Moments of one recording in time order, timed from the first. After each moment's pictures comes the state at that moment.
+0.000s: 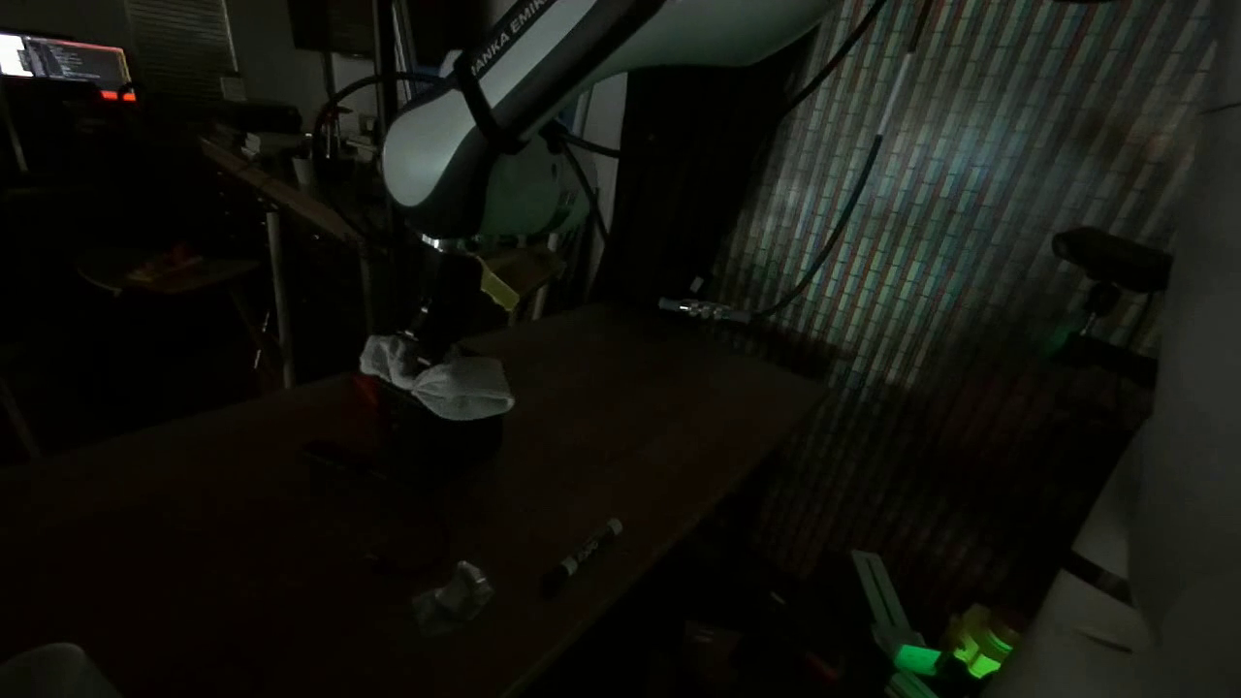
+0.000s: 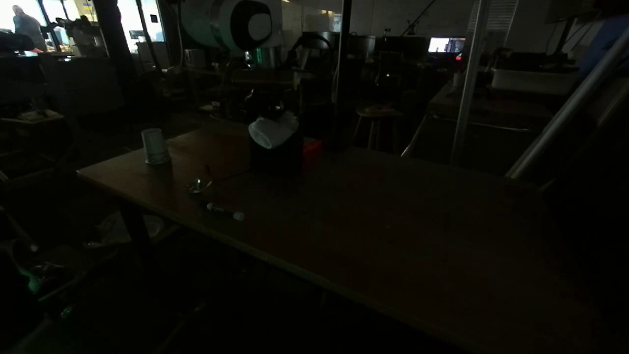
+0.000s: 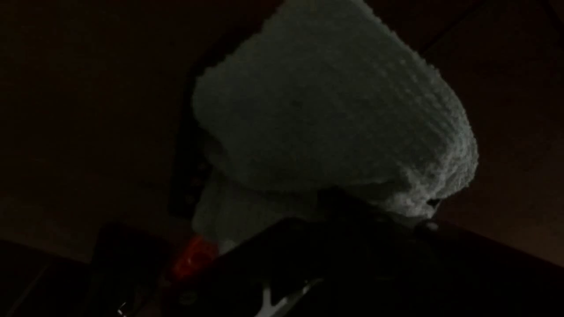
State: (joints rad) arm -0.02 0.28 0.13 -2.04 0.05 2.54 -0.45
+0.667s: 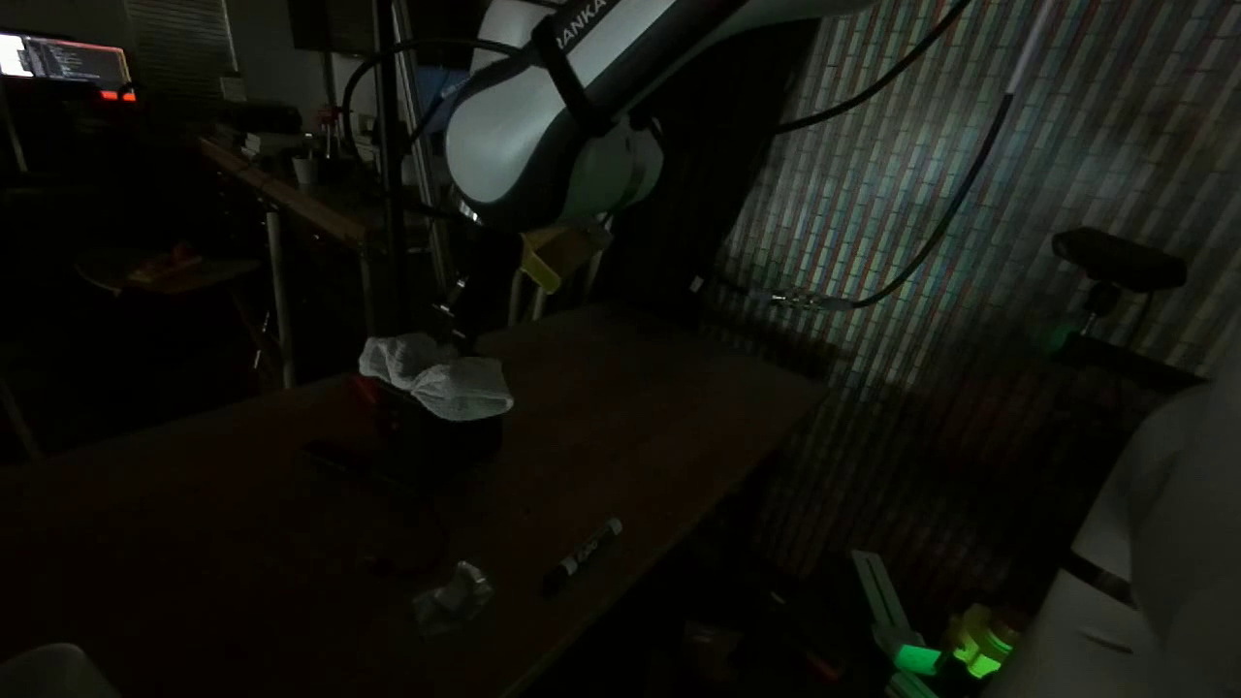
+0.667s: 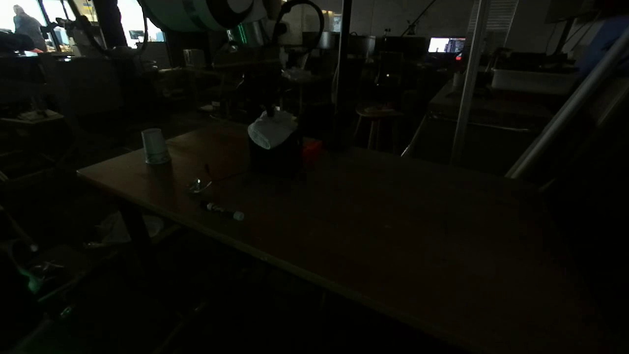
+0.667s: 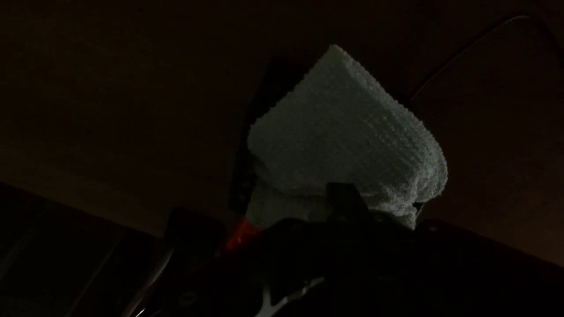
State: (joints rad) arm -0.01 0.06 0.09 -2.25 -0.08 2.64 -0.30
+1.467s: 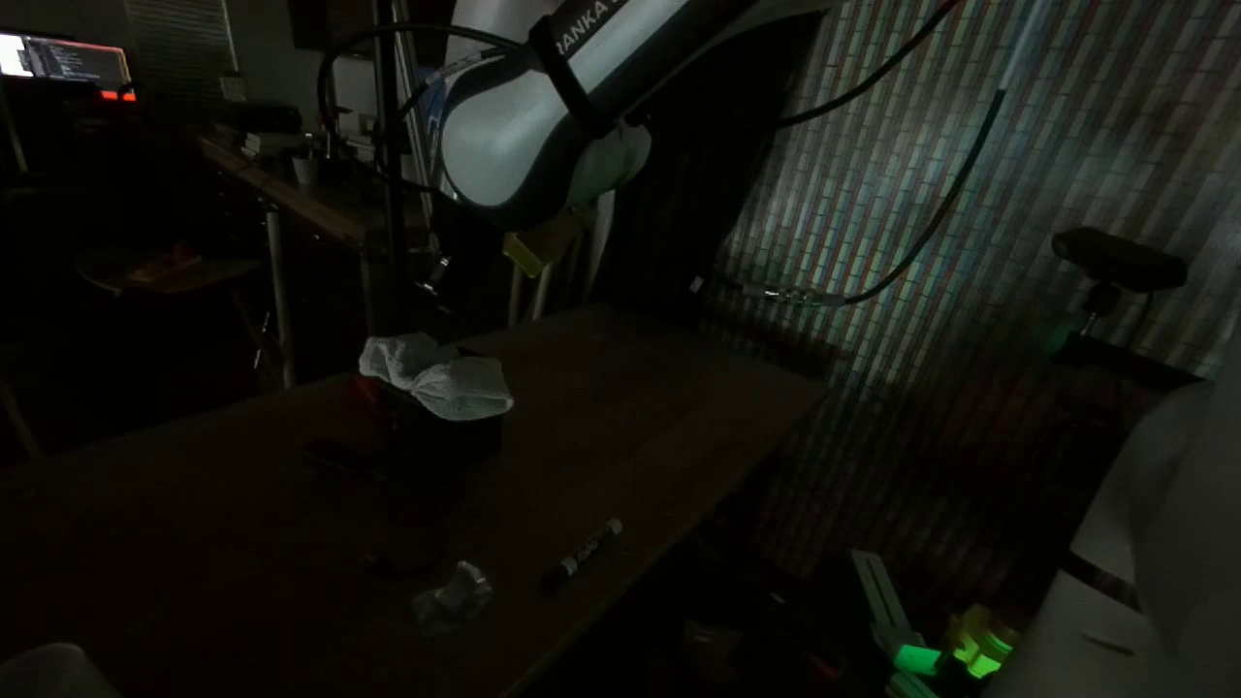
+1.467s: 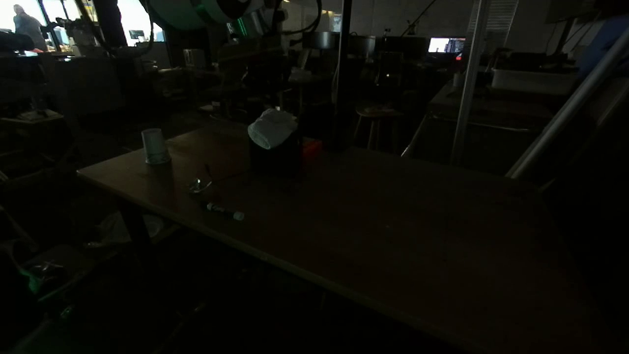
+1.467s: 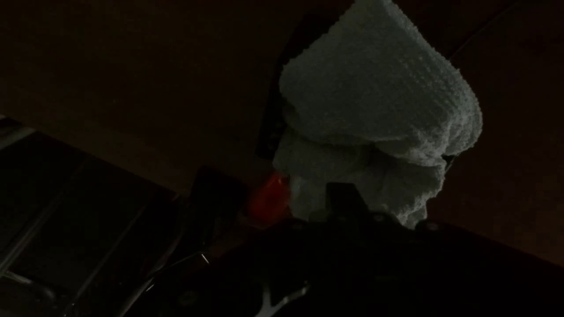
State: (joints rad) arm 0.02 0.08 0.07 -2.19 -0.23 2.67 -0.20
